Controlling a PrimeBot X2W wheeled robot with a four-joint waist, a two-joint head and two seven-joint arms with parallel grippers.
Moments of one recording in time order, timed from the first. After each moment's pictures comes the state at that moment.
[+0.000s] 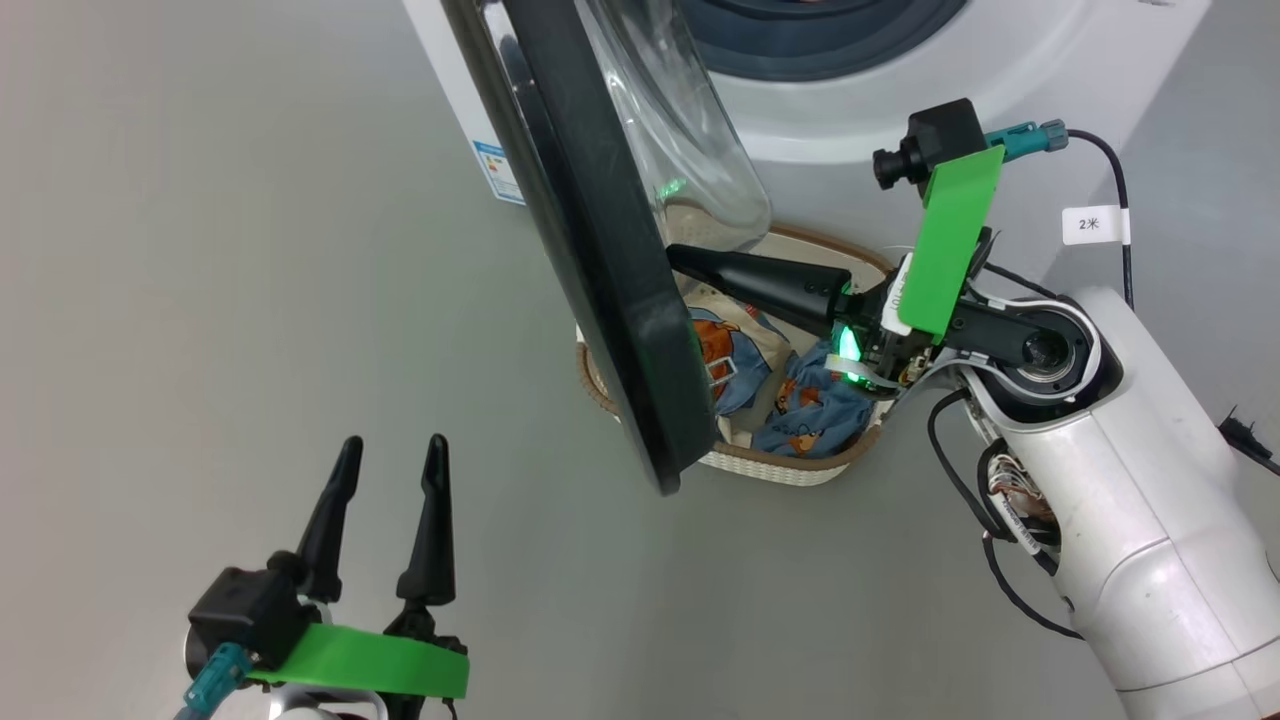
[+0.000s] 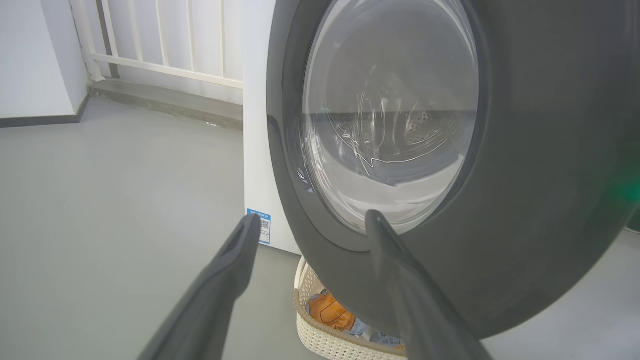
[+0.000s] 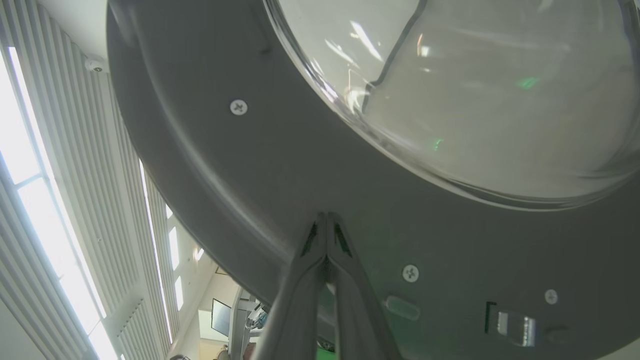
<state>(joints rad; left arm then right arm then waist) -0.18 0.03 -0.16 0.21 -0.36 -0.10 -0.26 -0.79 -0.09 0.32 0.41 1.62 0.12 0.84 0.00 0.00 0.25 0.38</state>
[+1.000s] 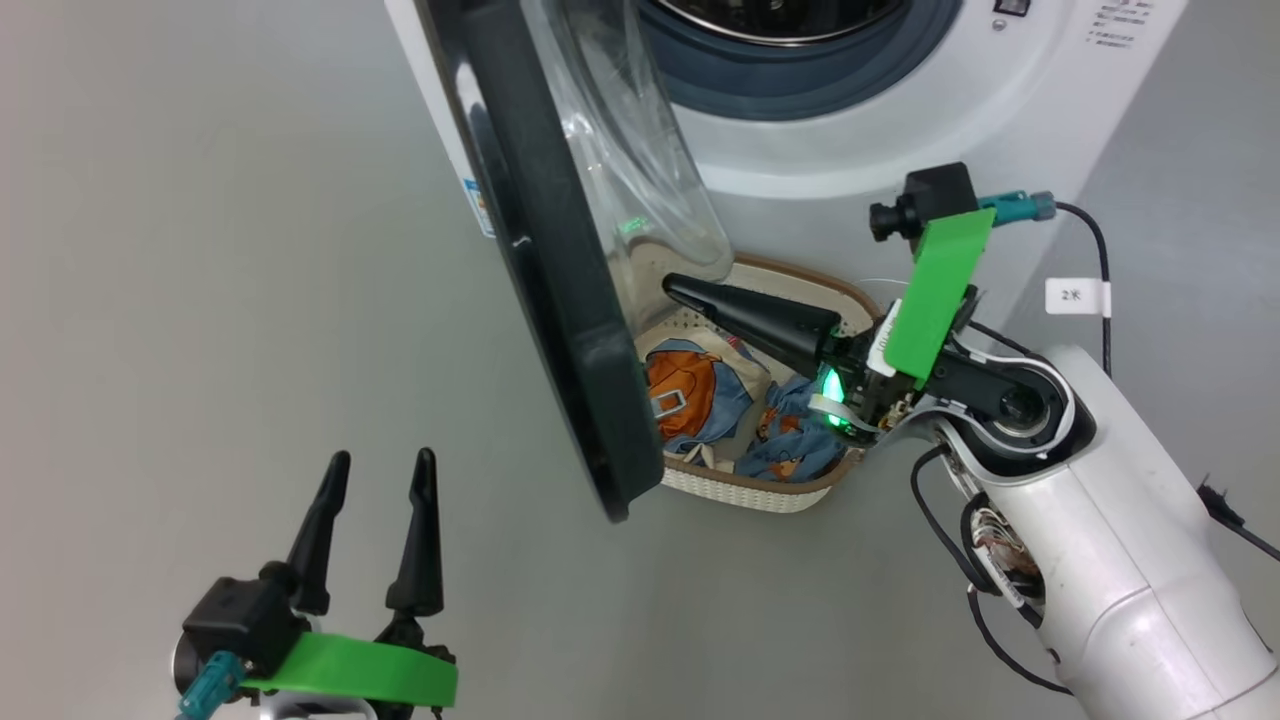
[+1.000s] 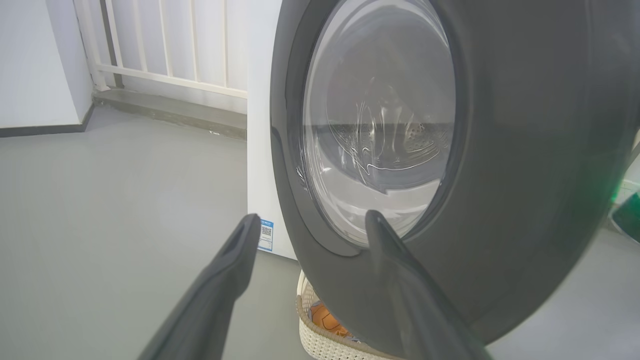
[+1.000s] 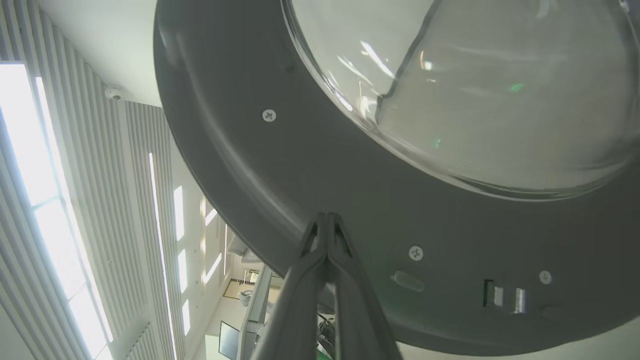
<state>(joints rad) -0.16 0.03 -0.14 0.23 -0.34 -0.10 -0.26 -0.71 -0.07 0.34 0.39 1.66 0.12 0.73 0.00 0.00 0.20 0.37</state>
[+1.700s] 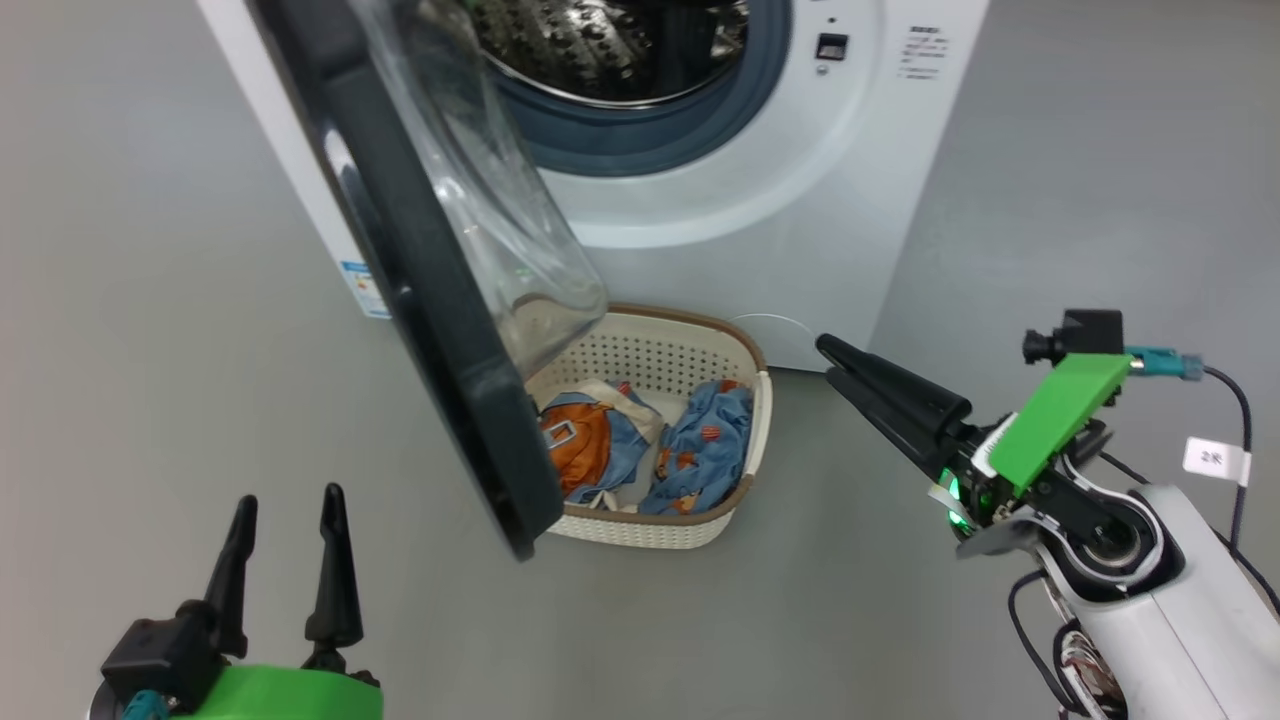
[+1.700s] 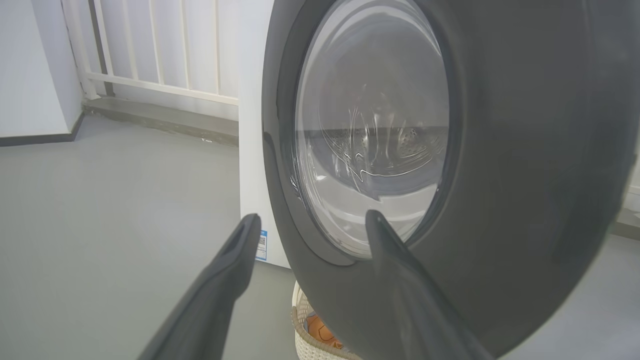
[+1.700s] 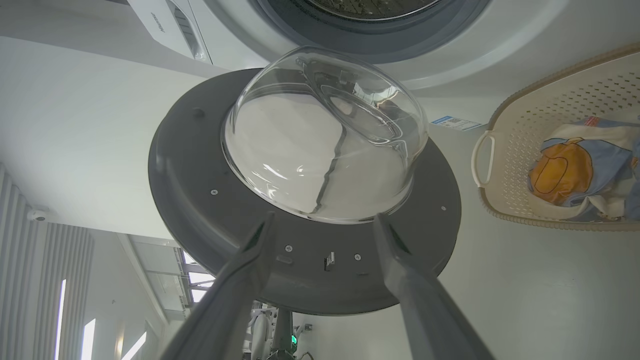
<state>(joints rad) -0.12 0.04 0.01 0.26 -0.29 -0.12 -0.26 -0.44 -0.16 0.21 0.31 1.55 0.12 0.54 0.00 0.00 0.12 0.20</state>
